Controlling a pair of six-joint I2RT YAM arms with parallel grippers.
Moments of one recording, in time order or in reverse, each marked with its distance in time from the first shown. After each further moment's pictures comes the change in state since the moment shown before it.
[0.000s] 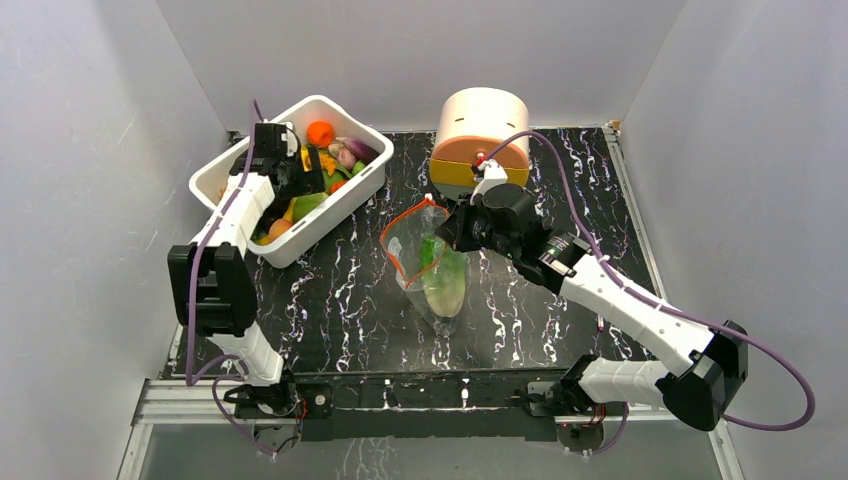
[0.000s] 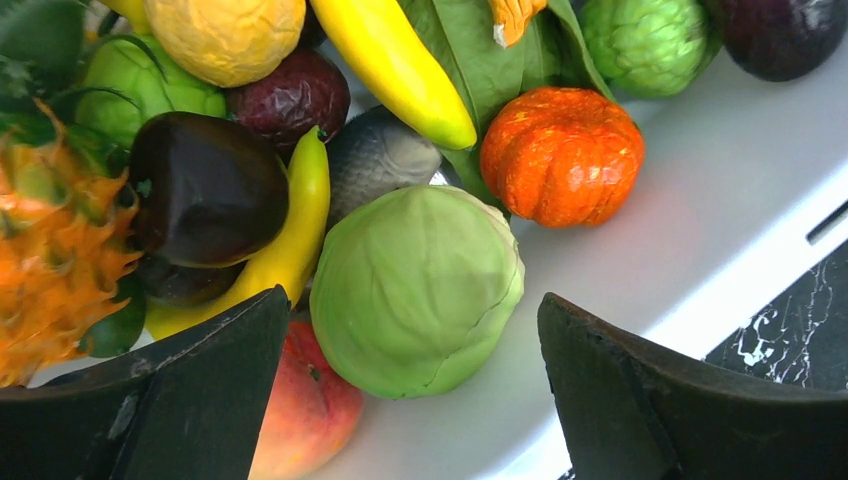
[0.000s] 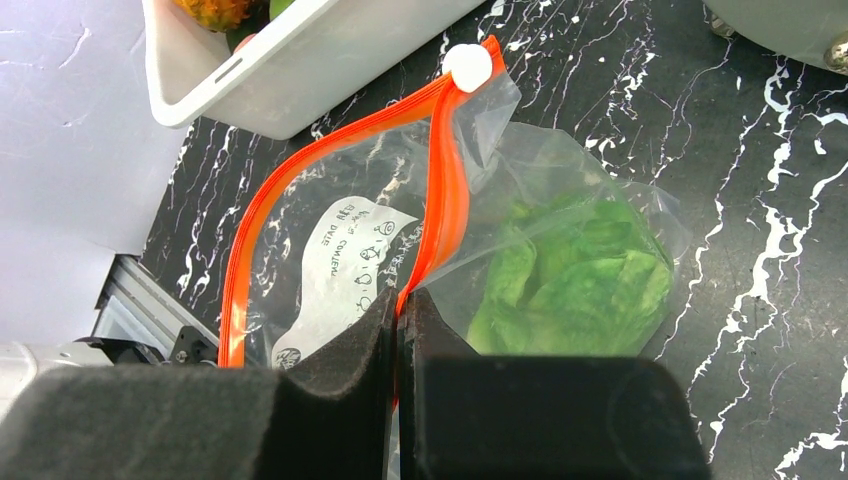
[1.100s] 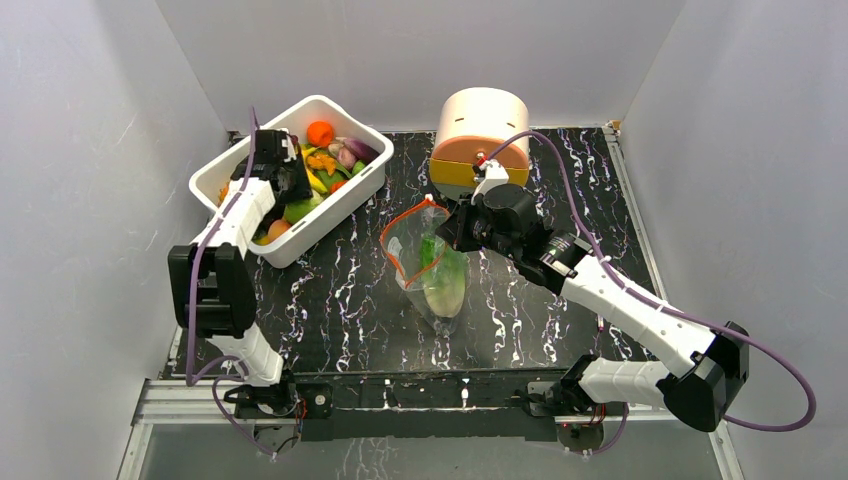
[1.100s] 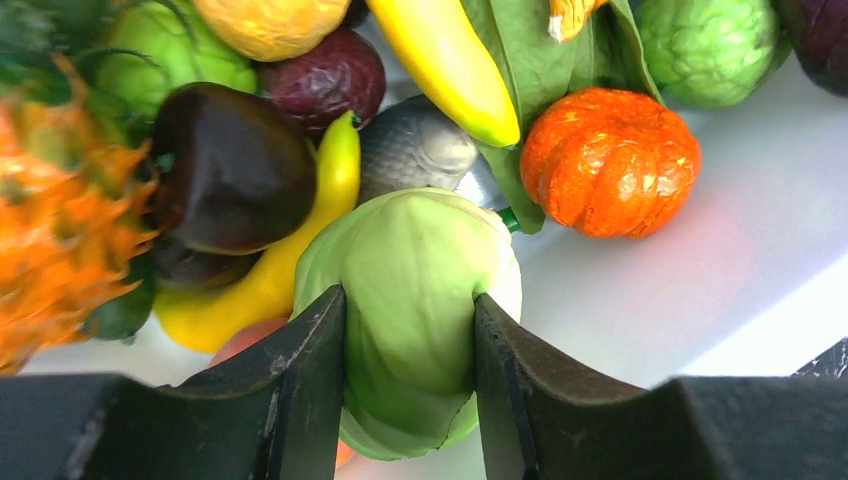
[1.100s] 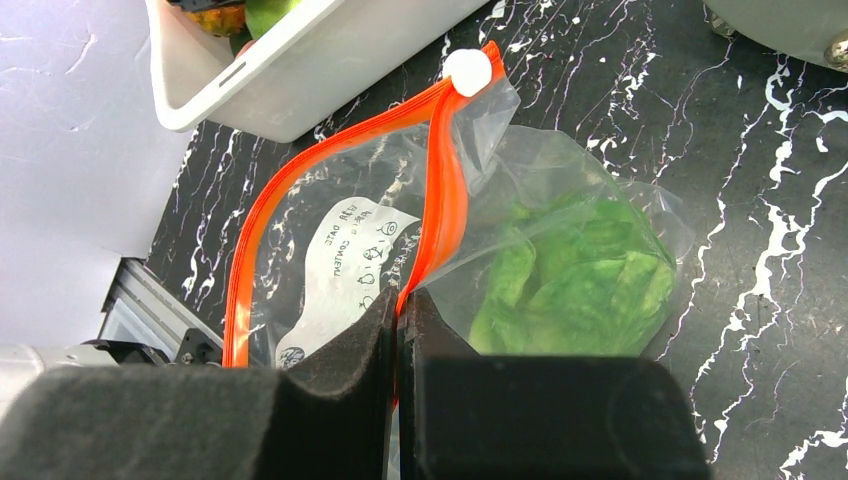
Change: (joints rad) left arm 0.004 0.021 -0.060 0.045 -0.040 -0.035; right arm 0.000 -0.008 0.000 -0.001 0.003 0.011
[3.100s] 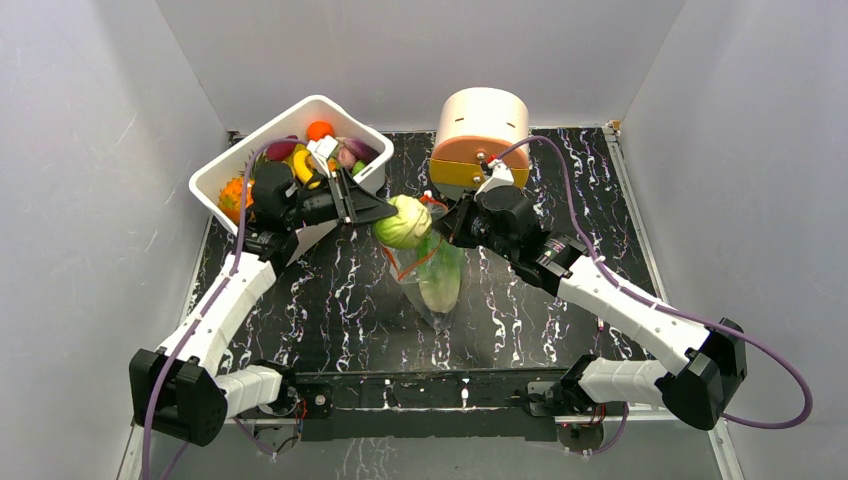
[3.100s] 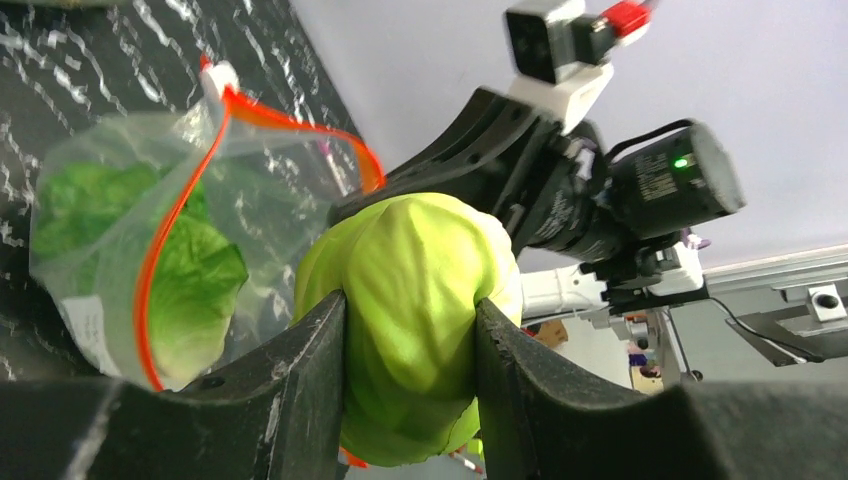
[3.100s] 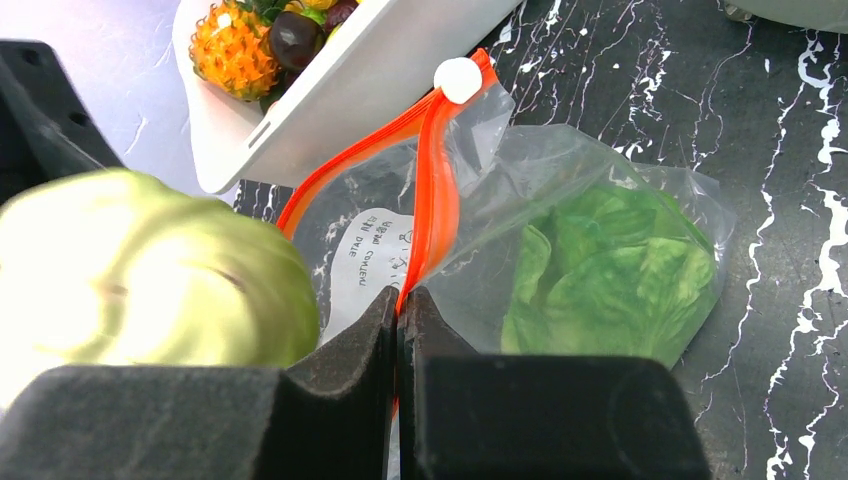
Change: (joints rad) left arm -0.235 -0.561 -0.412 0.618 0.980 -0.722; right arm 0.000 0.012 -0.033 0.086 0.053 0.161
